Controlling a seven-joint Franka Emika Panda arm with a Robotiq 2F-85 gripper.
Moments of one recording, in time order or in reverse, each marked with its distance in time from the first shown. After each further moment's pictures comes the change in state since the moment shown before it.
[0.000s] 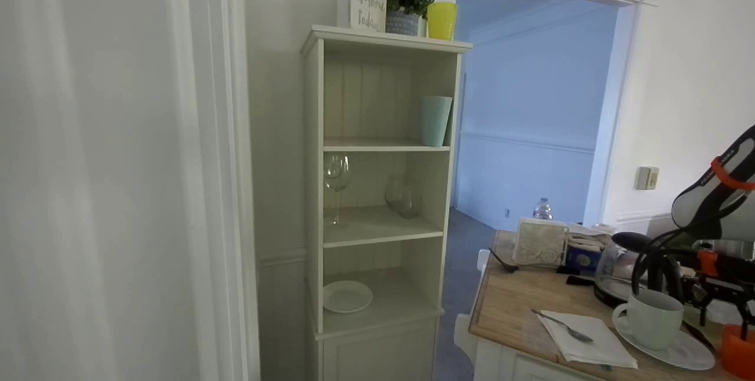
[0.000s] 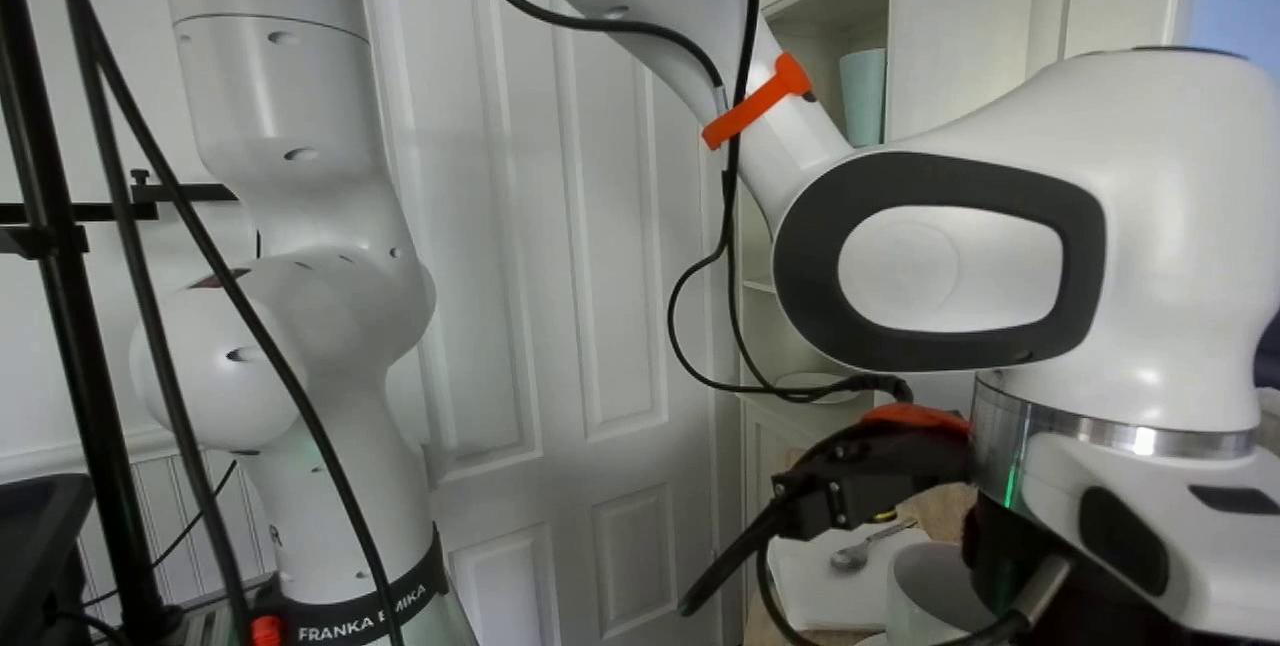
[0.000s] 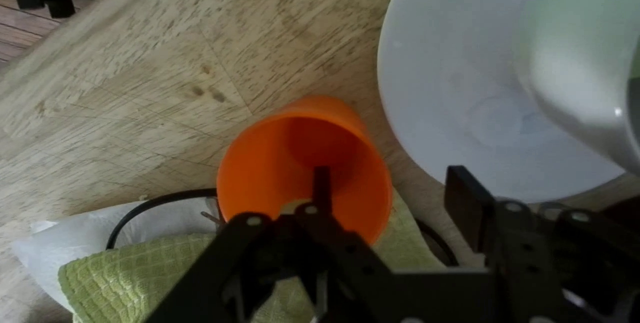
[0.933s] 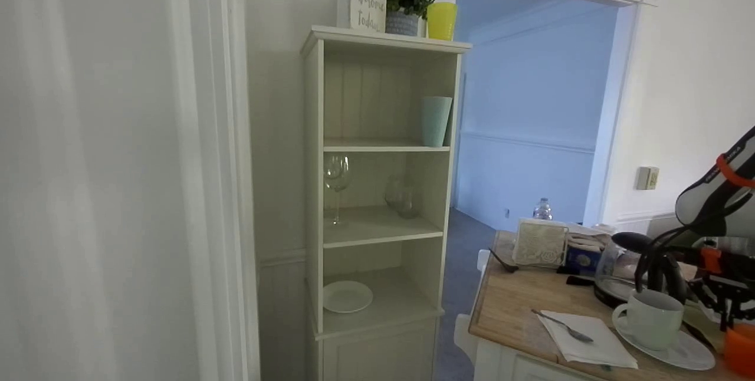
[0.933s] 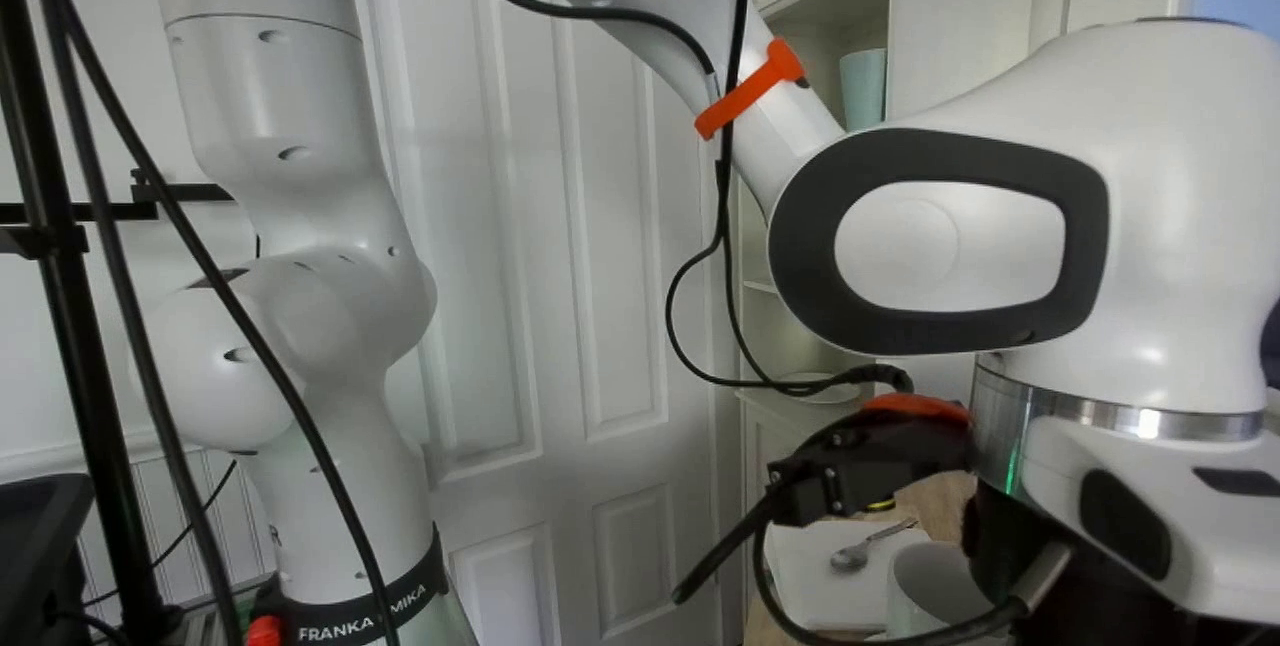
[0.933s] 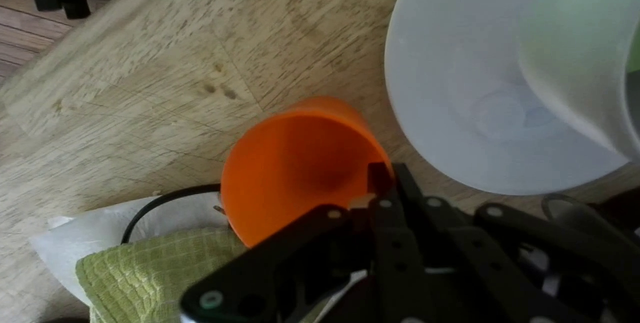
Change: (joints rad) arm -0.010 -0.022 0.000 -0.001 -0.017 -0.019 0.013
